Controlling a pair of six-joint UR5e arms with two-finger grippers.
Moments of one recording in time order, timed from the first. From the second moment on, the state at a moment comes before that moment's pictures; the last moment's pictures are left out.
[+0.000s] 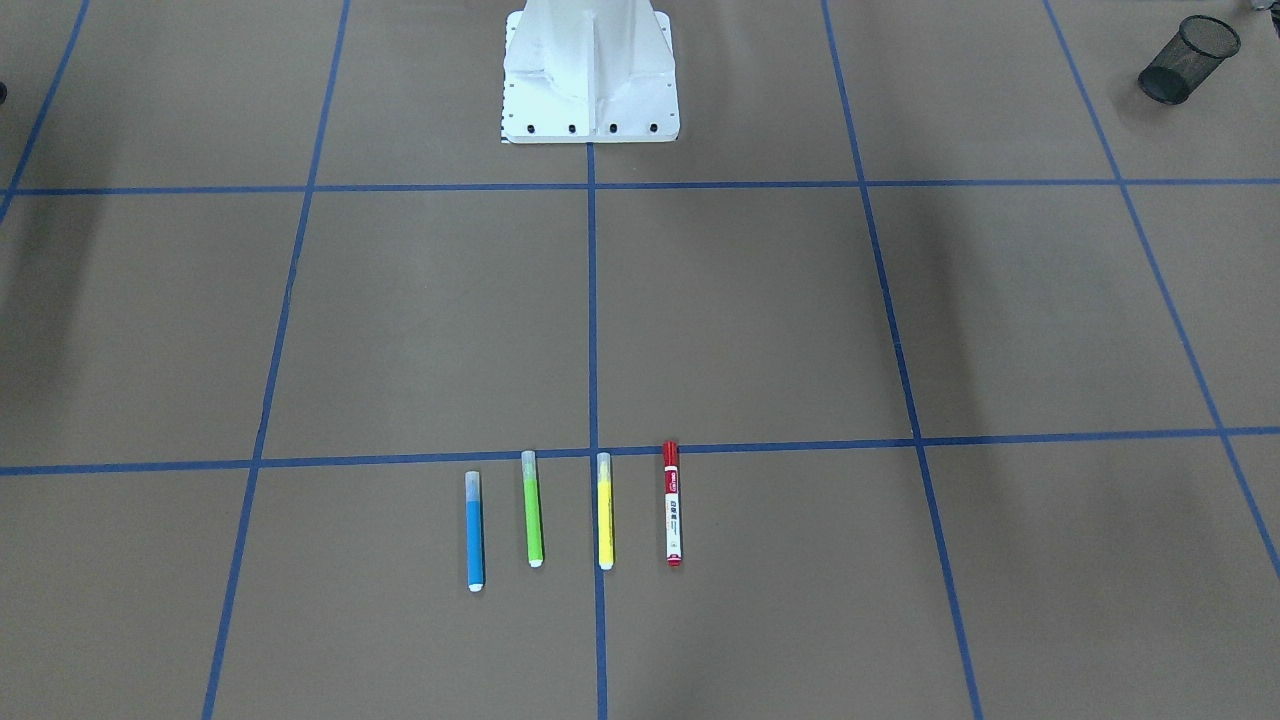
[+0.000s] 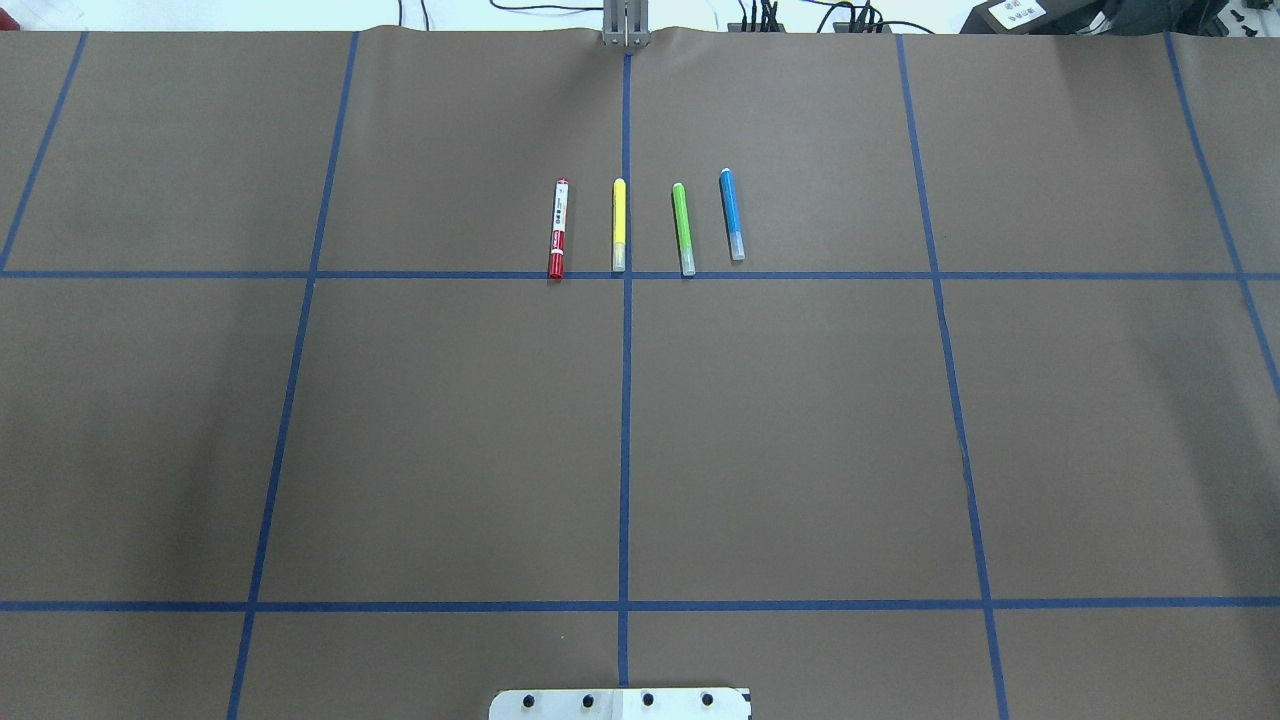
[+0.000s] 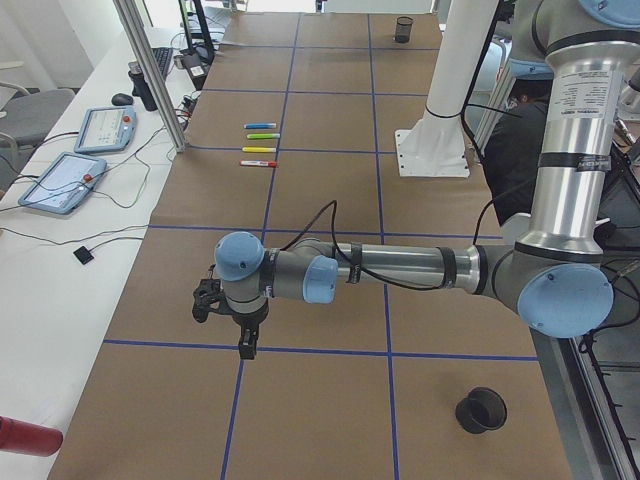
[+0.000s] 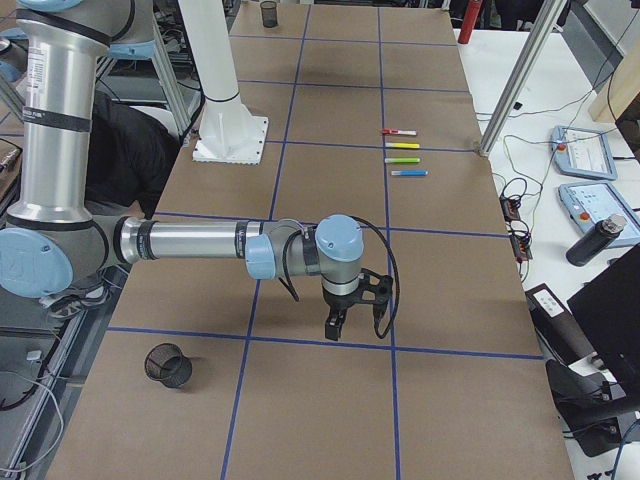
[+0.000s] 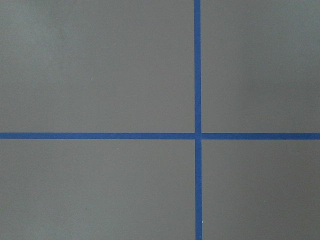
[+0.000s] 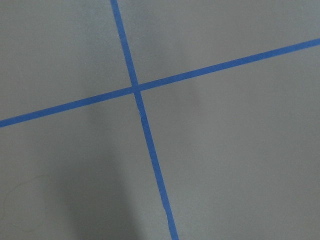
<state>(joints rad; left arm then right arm) -1.56 -1.63 -1.53 -1.66 -2.32 -0.09 1.53 -1.73 1.78 -1.48 2.29 0.39</state>
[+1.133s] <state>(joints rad) -1.58 -1.68 -1.48 -1.66 -2.32 -0.09 1.53 -1.70 1.79 -1.48 2.30 0.39</state>
